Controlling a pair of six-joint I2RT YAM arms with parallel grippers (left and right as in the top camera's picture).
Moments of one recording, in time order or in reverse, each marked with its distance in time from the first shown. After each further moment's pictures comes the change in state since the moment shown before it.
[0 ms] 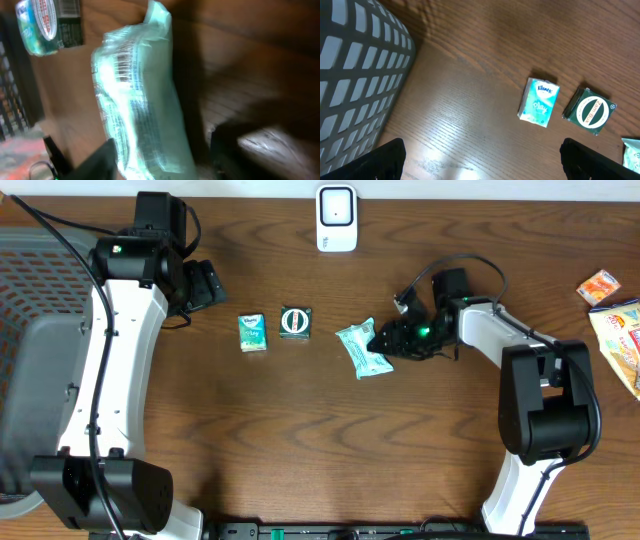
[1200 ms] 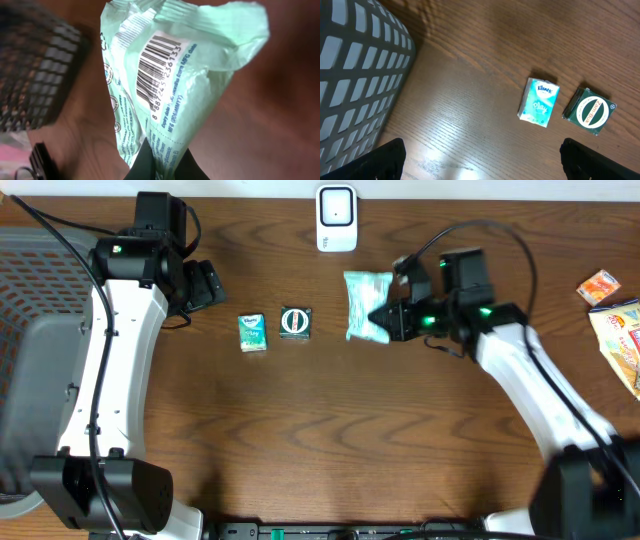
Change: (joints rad) left arm 0.000 0.000 0.000 0.000 0.000 0.000; right arm 0.084 -0.446 -0.040 0.106 0.054 -0.056
